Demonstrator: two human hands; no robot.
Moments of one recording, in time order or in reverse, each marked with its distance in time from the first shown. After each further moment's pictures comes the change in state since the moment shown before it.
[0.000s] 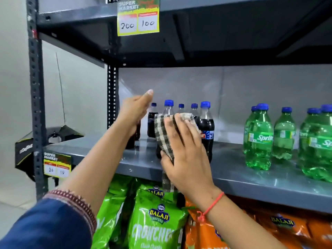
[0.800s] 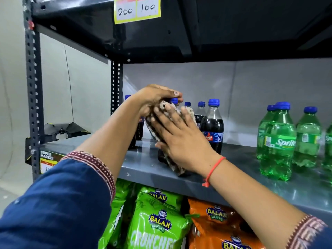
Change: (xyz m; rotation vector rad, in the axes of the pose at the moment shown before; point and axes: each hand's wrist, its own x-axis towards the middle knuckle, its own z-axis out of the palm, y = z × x) left_hand 0.062 0.004 0.027 -0.030 -0.340 -0.123; right_hand 0.051 0.042 0.039 -0.354 -0.276 -0.452
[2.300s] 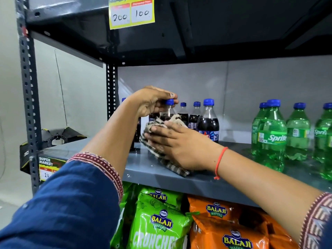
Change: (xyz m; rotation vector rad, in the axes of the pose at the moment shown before) left_hand -0.009 0.009 0.004 0.019 0.011 -0.046; right_hand -0.005 0.025 0.002 -0.258 0.024 -0.348
